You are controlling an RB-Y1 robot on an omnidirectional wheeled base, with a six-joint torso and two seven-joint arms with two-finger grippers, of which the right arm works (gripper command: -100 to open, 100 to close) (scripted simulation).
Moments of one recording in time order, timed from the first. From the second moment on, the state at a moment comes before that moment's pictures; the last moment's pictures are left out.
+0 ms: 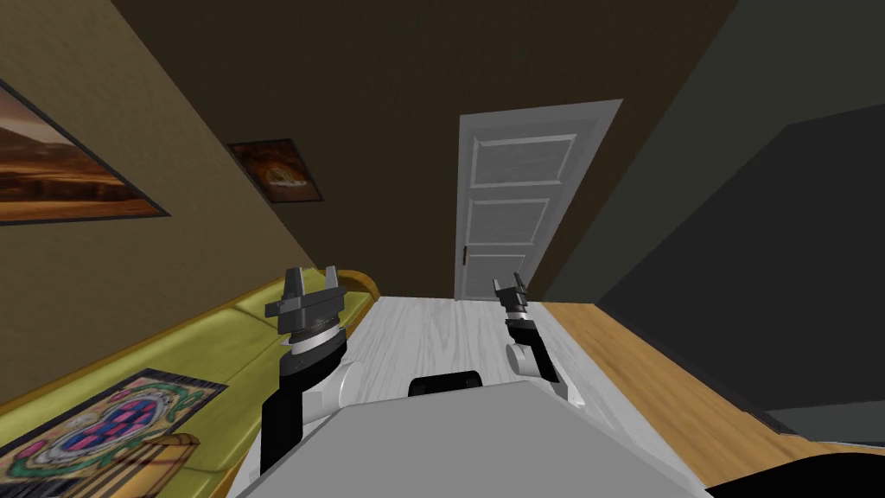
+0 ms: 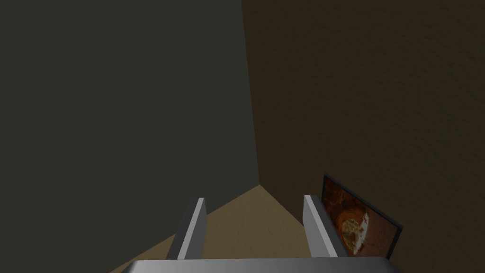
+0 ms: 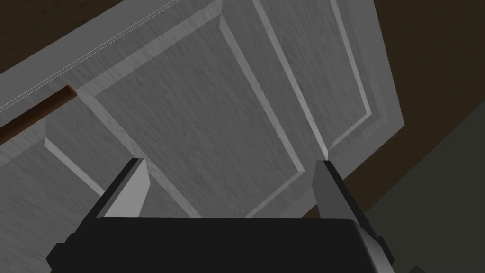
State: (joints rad) arm 0.38 -0.07 -0.05 -1.88 -0.11 -0.52 -0.52
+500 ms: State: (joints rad) arm 0.35 -0.08 -0.07 -1.76 -0.16 -0.56 -0.61
